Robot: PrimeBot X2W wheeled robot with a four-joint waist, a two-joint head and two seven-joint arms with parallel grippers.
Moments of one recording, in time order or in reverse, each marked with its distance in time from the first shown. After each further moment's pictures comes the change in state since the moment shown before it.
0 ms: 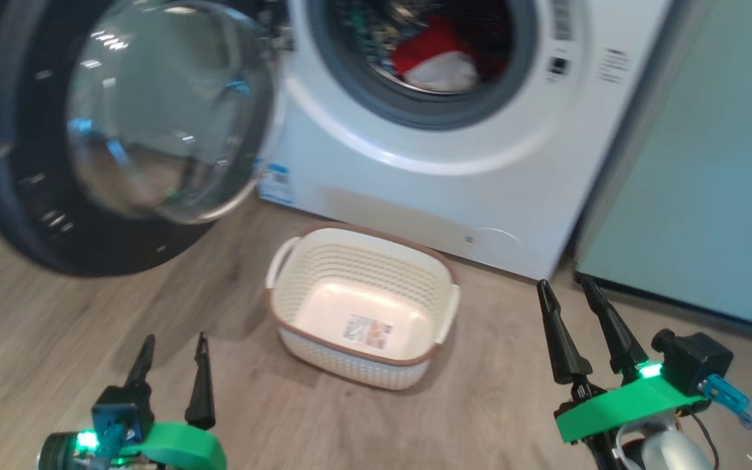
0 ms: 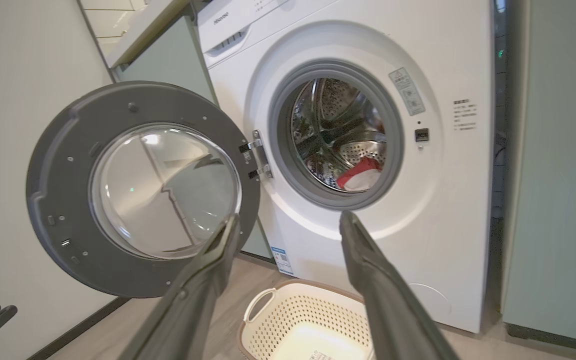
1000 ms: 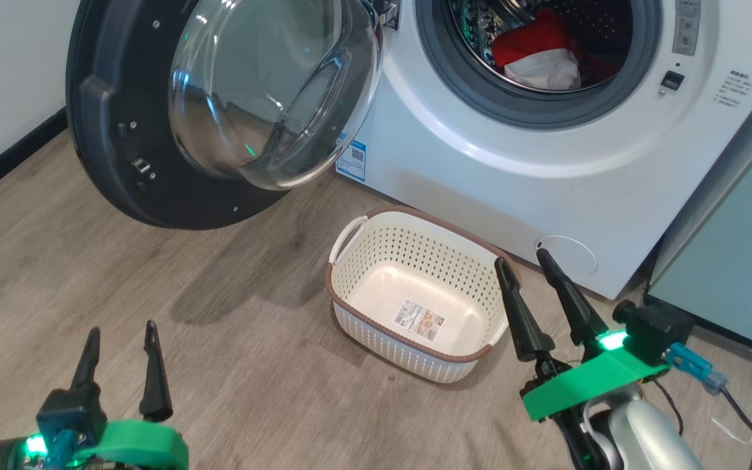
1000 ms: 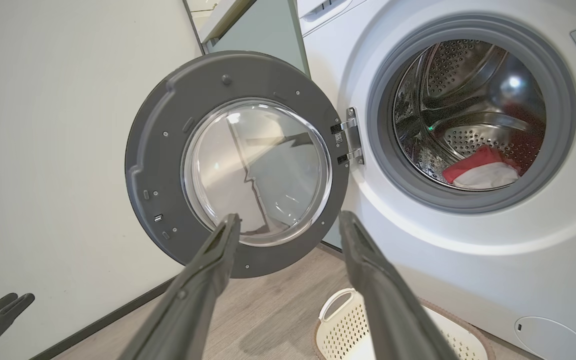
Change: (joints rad) left arm 0.024 0.003 0.115 -0.089 0.011 0.011 0.000; right arm -0.102 0.000 0.110 0.041 0.046 0.000 0.000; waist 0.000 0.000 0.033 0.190
